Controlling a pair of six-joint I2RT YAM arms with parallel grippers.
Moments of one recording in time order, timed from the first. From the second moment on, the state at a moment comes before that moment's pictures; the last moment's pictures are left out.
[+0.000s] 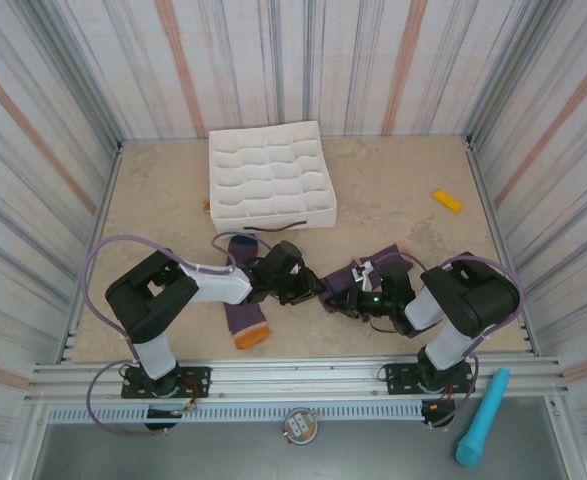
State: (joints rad) left arm -0.90 1.75 0.78 0.18 0.31 -1.13; right arm 0.46 1.66 0.11 0.92 -0.76 1.04
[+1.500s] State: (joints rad) left arm -0.94 1.78 0.71 0.36 0.22 -1.21; right arm 0.44 1.69 0.11 0.96 -0.79 1.07
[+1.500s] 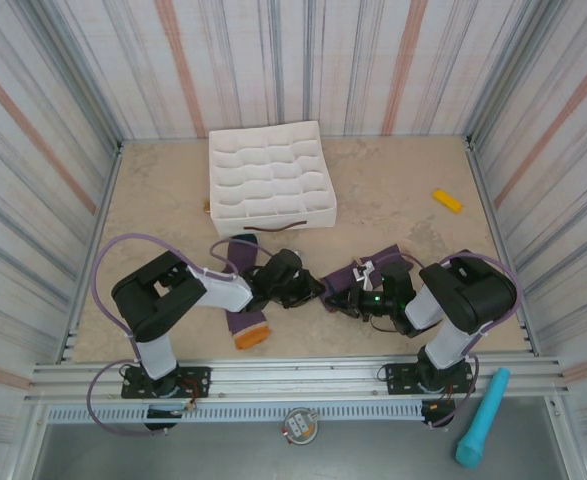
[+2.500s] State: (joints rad) left arm -0.88 1.69 0.88 -0.23 0.24 -1.18; right arm 0.79 0.84 0.37 -0.41 -0.13 0.66
